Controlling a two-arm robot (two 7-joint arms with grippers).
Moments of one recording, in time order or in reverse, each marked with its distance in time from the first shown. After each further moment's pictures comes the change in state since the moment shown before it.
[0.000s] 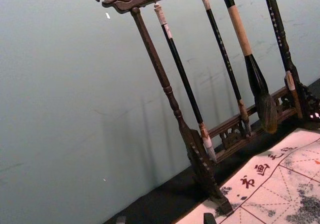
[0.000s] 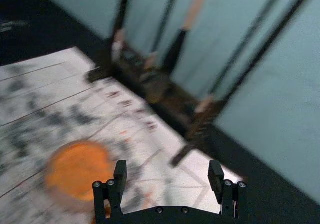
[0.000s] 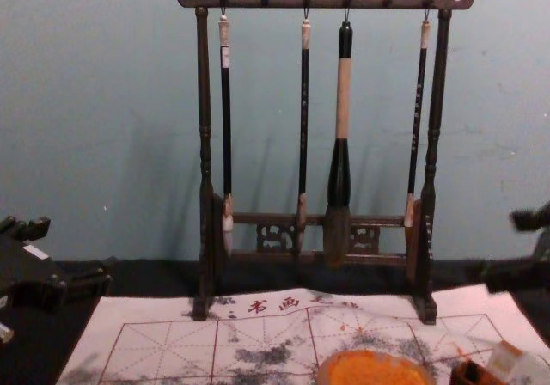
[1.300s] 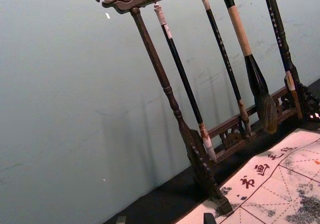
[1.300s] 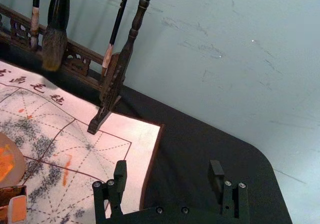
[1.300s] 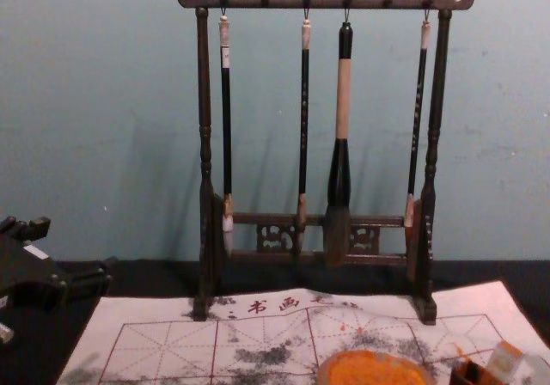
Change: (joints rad) left arm 0.000 0.000 0.000 0.000 0.000 0.000 0.000; right arm -0.235 -0.149 0.147 -0.024 -0.169 -0.034 -0.435
